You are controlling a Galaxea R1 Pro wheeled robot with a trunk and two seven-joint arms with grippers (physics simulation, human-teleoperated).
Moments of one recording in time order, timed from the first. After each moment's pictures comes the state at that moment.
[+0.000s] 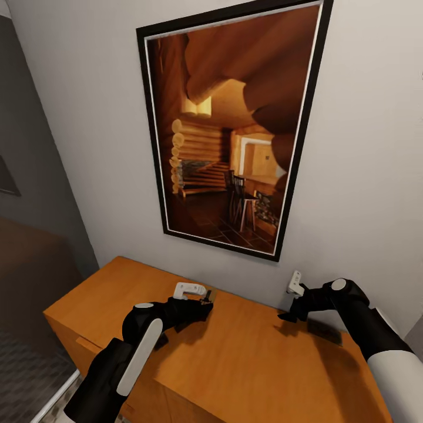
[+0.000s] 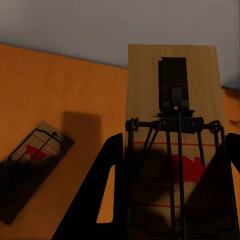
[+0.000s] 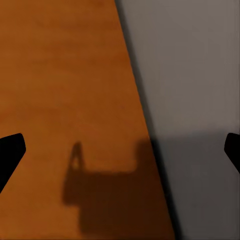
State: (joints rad) left arm -0.43 -0.04 -0.35 -1.49 0.40 0.89 0.07; right arm -0.68 -0.26 0.02 -1.02 0.66 0.30 1.15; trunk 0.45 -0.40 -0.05
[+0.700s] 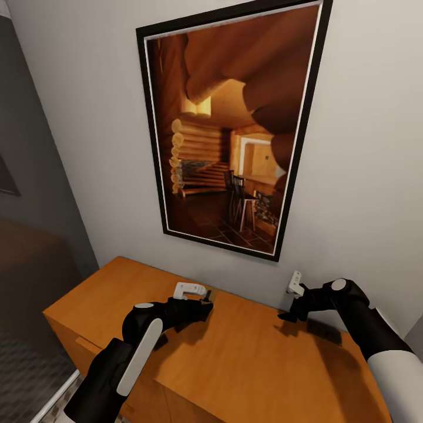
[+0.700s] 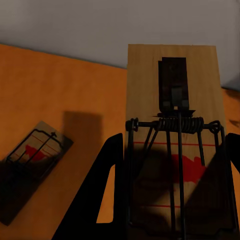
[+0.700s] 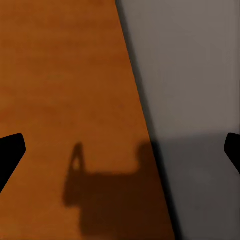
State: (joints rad) left arm -0.43 -0.04 -0.35 -1.49 0.40 0.89 0.07; right arm -0.68 -0.26 0.02 -1.02 0.66 0.30 1.15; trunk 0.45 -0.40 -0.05
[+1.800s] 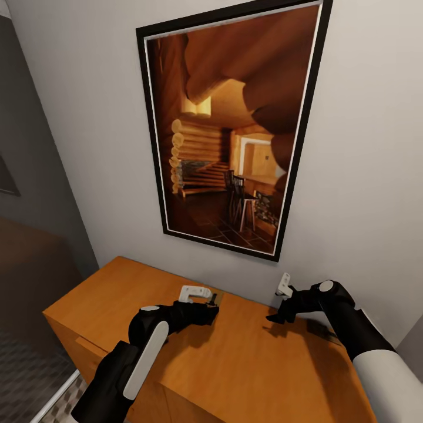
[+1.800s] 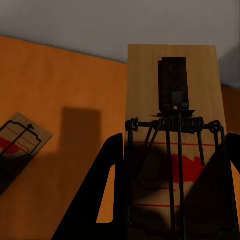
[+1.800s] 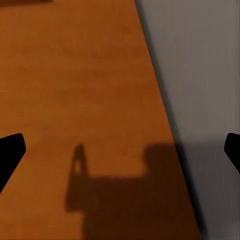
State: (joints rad) left arm -0.42 -0.08 -0.36 -1.47 0.40 0.89 0.07; right arm -0.68 -0.19 0.02 -1.00 0.66 0.31 1.13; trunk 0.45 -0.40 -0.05
